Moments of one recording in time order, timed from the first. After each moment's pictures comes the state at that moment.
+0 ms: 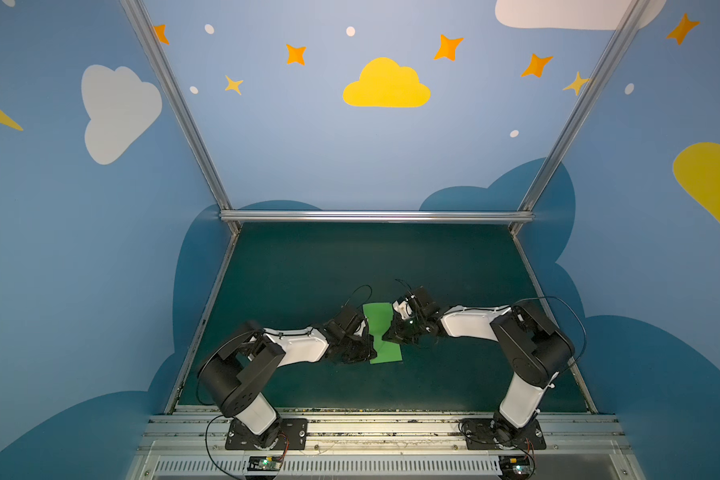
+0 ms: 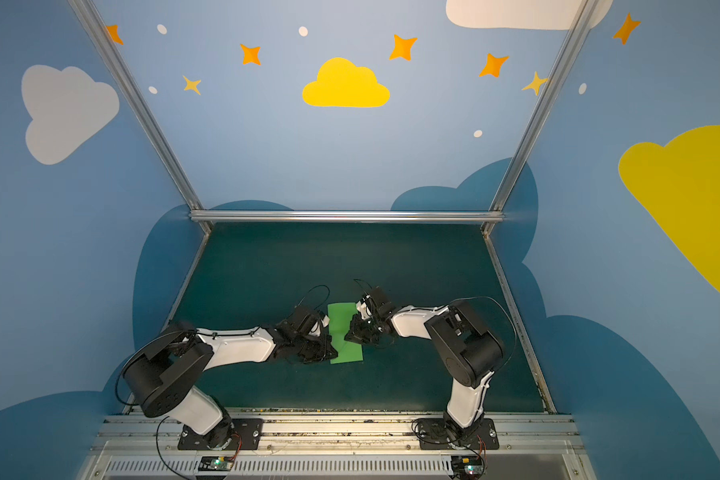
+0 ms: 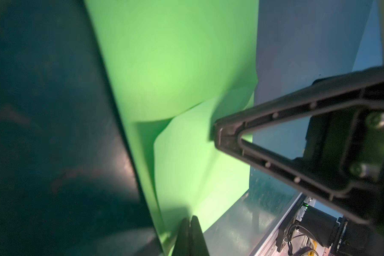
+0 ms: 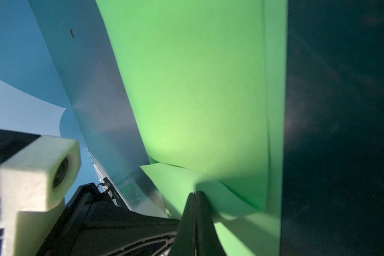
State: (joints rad) left arm -0.74 1.59 0.62 -0.02 0.41 -0.85; right arm 0.69 1.80 0.84 -0.07 -0.53 0.86
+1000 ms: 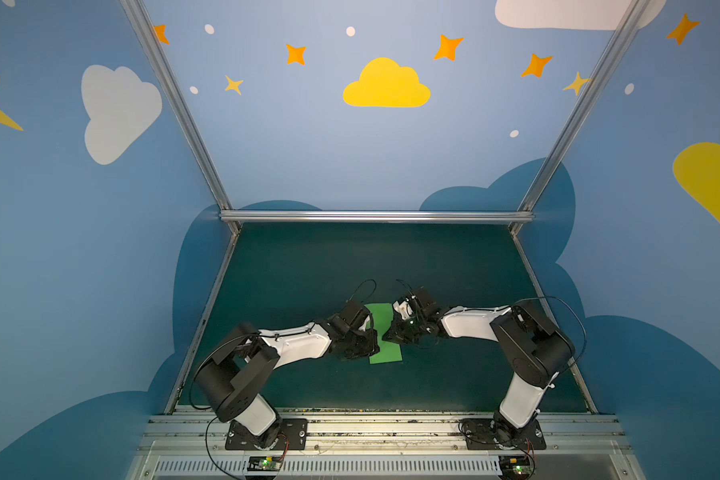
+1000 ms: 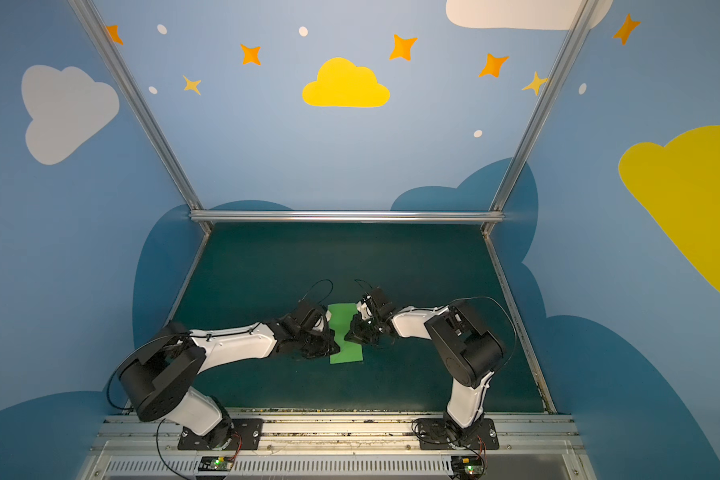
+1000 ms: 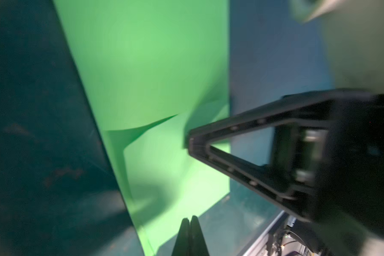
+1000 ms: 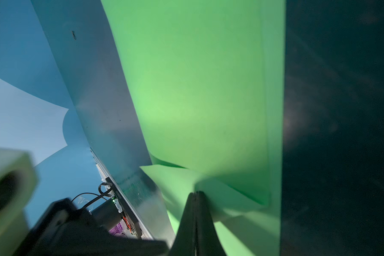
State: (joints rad) left arm -0.75 1.60 0.72 -0.12 0.37 -0.88; right arm 0.69 1.80 0.84 -0.05 -0.54 0.87
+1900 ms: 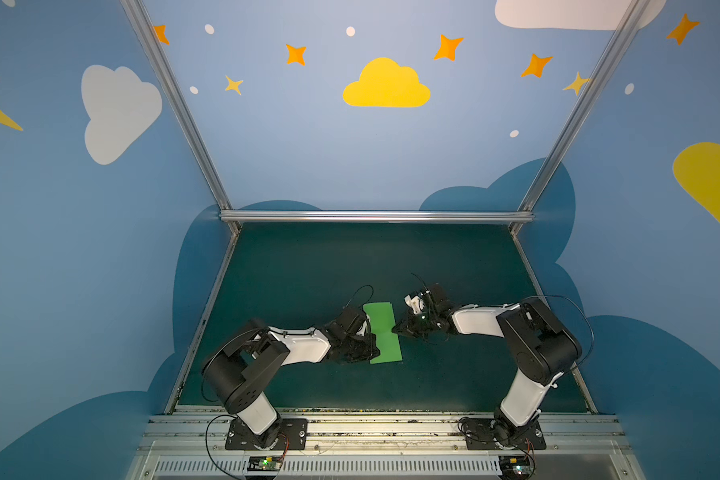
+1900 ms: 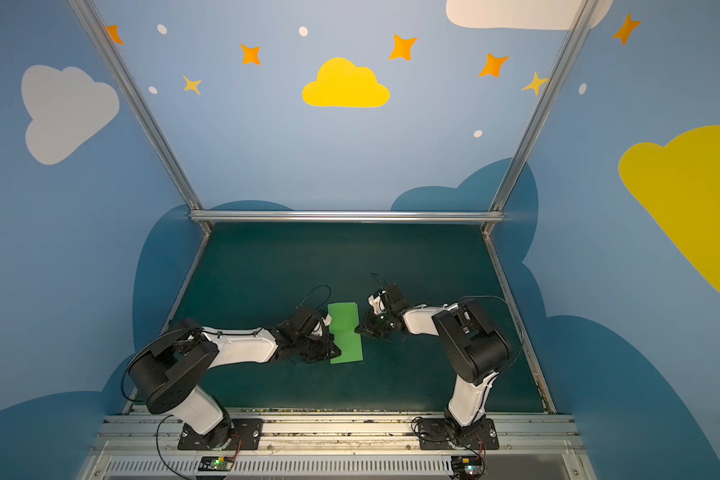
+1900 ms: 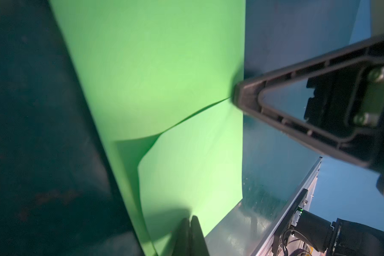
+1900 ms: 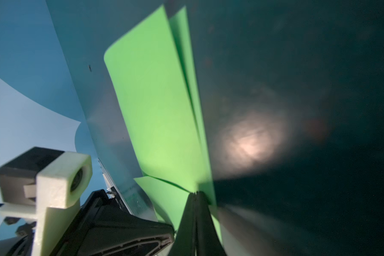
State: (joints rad) left arm -0.75 1.64 0.63 0.06 0.40 -0.88; right arm 0.53 1.79 0.79 0.00 -0.58 0.79
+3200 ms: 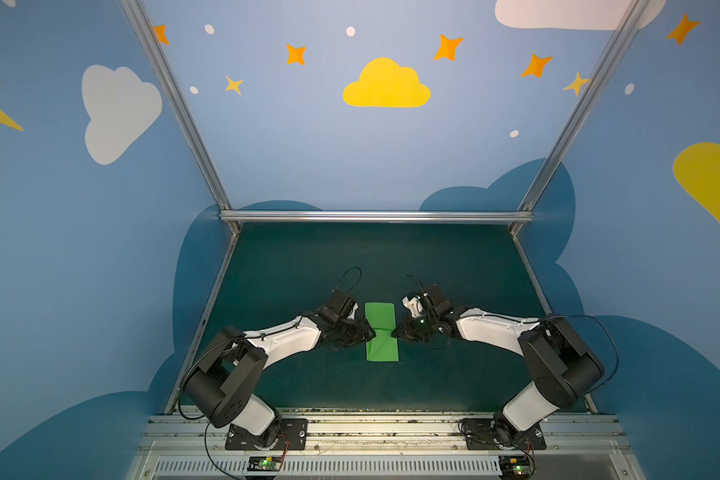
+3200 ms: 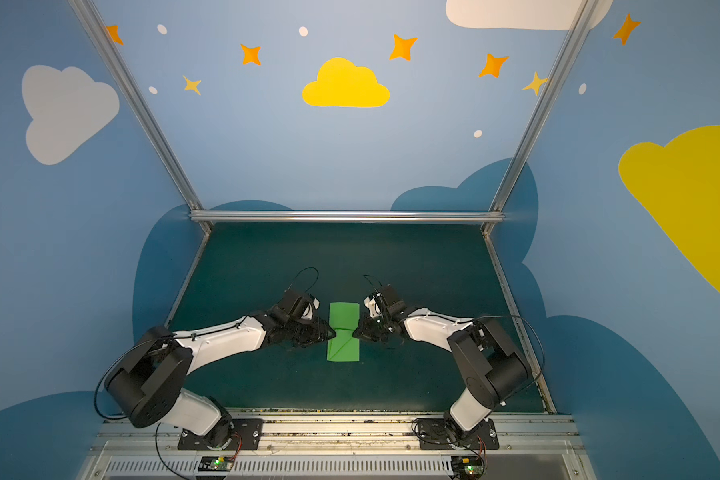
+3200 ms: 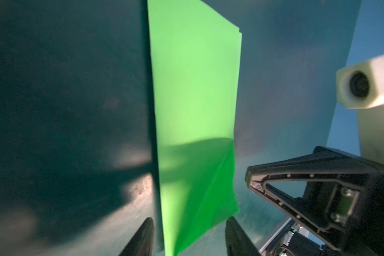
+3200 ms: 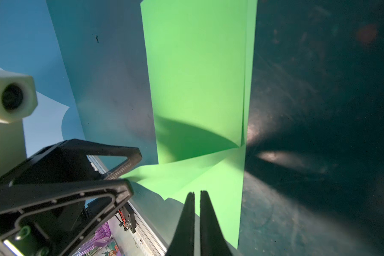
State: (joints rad) left arm -0.63 1.52 0.74 -0.20 0.35 -0.82; right arm 0.65 1.62 0.79 -0.16 -0.51 0.79
